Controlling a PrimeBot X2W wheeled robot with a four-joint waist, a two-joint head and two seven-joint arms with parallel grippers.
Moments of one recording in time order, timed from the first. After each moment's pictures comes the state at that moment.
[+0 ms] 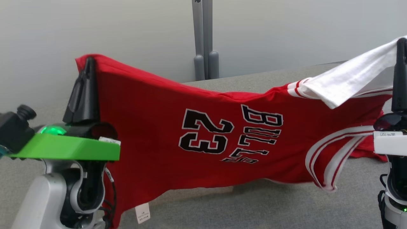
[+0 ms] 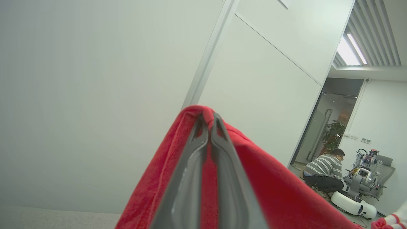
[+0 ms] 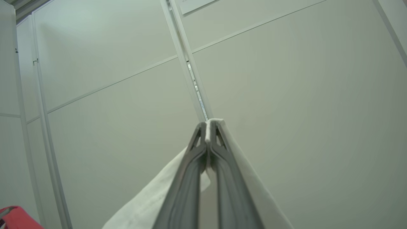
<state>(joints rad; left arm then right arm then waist) -0.29 0.29 -0.28 -0.32 -0.83 0.22 -0.05 -0.20 -0.05 -0.16 -0.46 0.53 0.13 0.06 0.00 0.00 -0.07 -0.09</state>
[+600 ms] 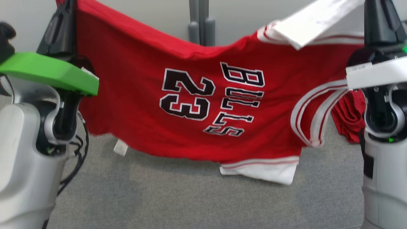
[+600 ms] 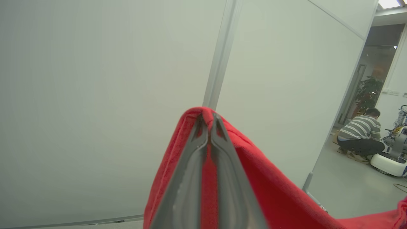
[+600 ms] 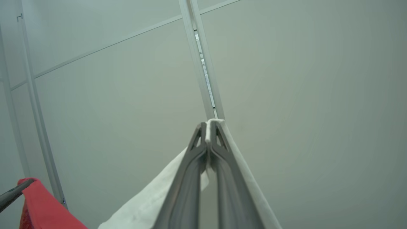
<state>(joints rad) -0.62 0.37 -0.30 -0.07 -0.78 0.17 0.07 -0.52 -0.05 -0.08 -0.26 0.44 0.13 0.16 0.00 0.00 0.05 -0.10</state>
